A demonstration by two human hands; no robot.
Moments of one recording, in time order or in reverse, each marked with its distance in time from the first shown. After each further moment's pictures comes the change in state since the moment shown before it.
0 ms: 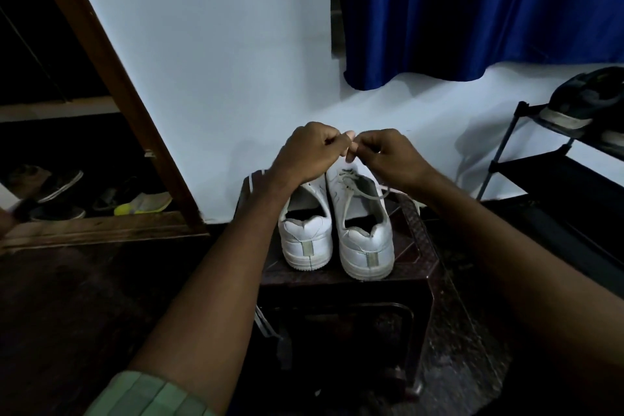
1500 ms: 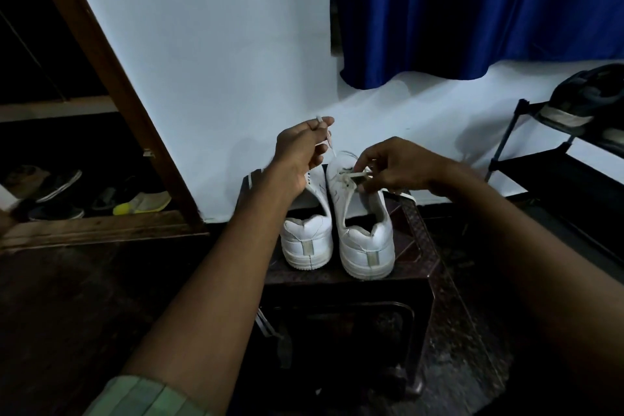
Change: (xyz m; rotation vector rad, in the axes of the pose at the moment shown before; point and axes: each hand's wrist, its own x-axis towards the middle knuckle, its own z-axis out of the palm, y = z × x) left_hand 0.000 -0.001 0.005 -0.947 0.162 -0.508; right_hand -0.008 -0.008 -0.026 -0.078 -0.365 0.178
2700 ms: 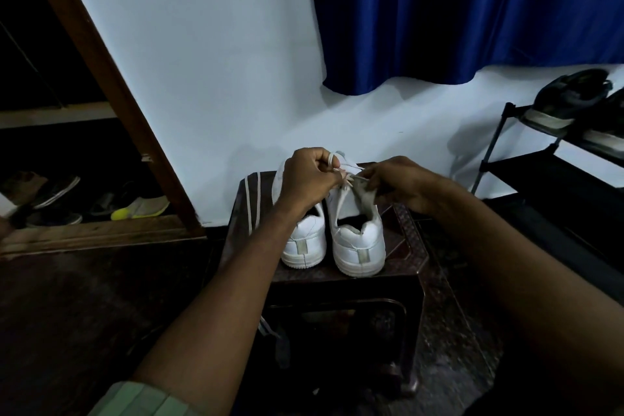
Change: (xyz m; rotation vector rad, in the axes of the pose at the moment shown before) left_hand -0.018 -0.043 0.004 0.570 0.012 0.346; right_hand -0.001 0.016 0.022 0.664 0.176 0.391
